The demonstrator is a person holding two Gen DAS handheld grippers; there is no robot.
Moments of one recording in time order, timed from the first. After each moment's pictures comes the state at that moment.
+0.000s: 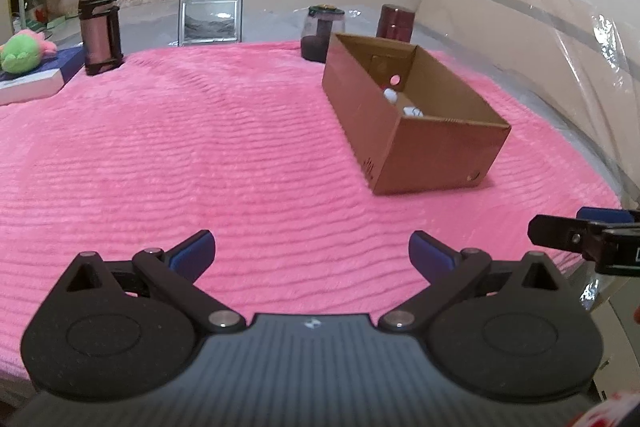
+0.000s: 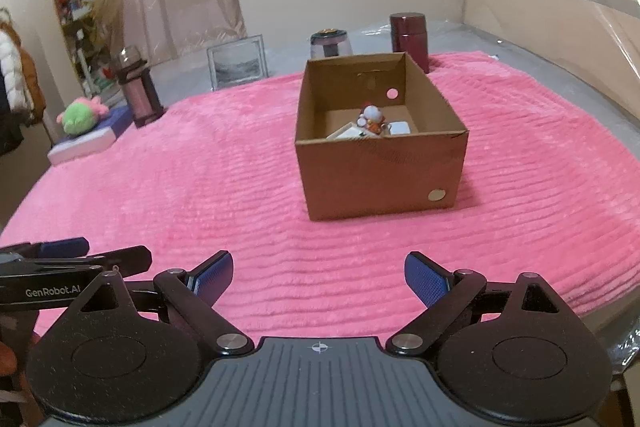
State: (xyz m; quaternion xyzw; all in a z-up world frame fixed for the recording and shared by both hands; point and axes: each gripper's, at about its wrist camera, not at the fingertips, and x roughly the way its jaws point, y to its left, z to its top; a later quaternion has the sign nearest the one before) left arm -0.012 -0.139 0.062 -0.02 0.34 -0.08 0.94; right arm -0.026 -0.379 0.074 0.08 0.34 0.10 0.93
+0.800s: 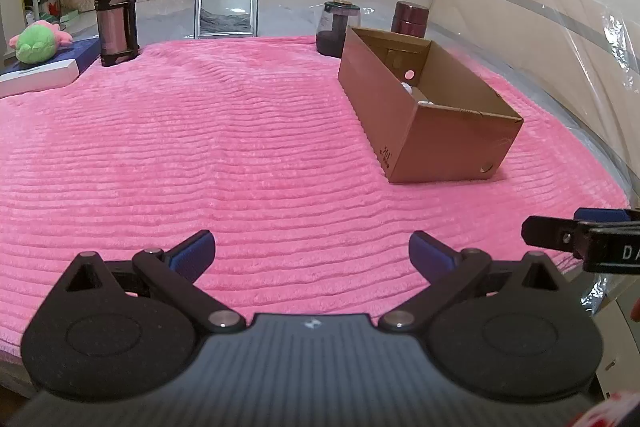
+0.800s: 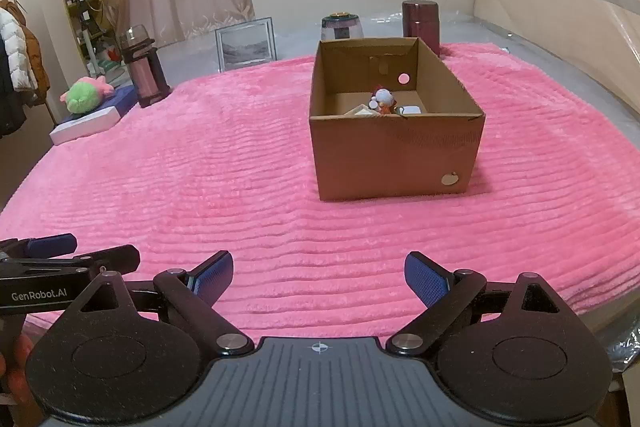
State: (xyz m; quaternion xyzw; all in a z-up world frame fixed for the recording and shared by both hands) left arm -0.023 -0.132 0.055 -0.02 0.35 -0.06 0.94; right arm -0.025 -0.366 0.060 0.07 0.36 0.11 0.93
